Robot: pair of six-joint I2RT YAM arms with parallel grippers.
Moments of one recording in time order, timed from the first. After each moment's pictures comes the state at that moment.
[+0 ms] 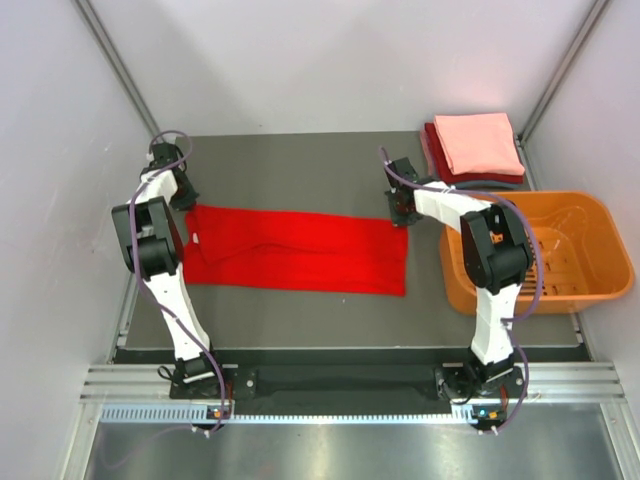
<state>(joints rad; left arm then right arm) 0.26 2.22 1.74 -0.55 -0.08 -0.28 0.38 2.02 1.43 -0.52 0.21 0.18</state>
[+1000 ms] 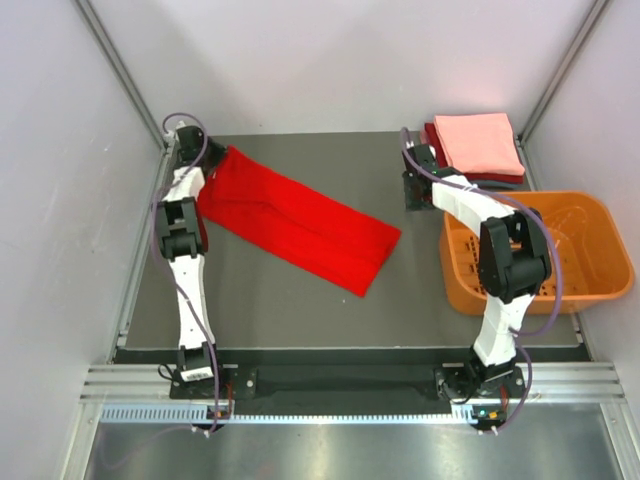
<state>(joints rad) 0.18 2.71 2.30 -0.06 0.21 -0.79 0.32 1.90 1.44 -0.52 0.29 0.23</state>
